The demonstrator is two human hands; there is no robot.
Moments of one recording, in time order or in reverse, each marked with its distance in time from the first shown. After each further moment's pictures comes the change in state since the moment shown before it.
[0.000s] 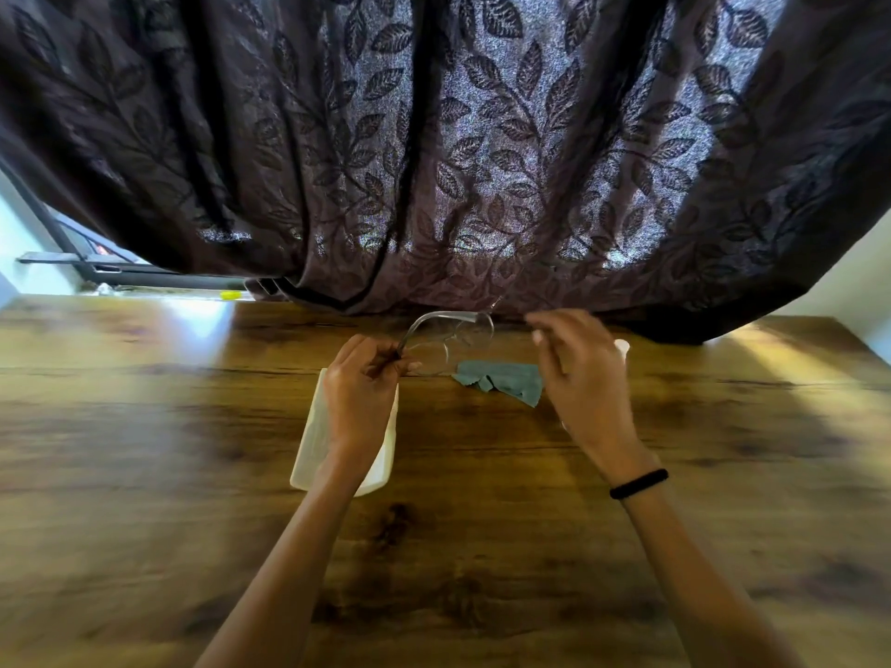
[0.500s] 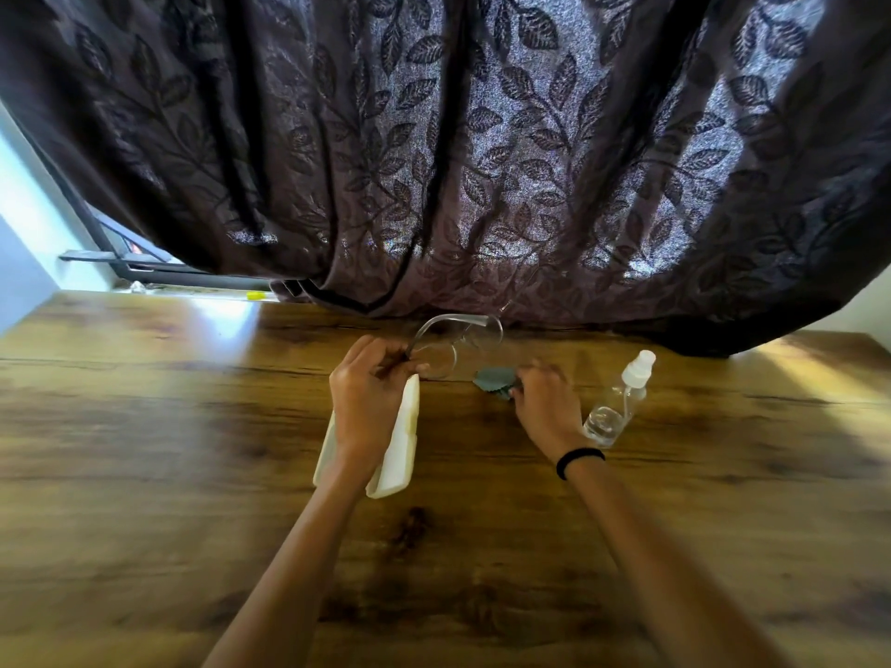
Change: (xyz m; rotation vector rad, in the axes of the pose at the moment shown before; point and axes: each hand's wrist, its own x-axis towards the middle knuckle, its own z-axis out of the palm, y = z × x) left_hand 0.006 -0.011 -0.012 0.032 0.025 0.033; right_hand -0.006 0.026 0.077 -0.285 -0.415 0.258
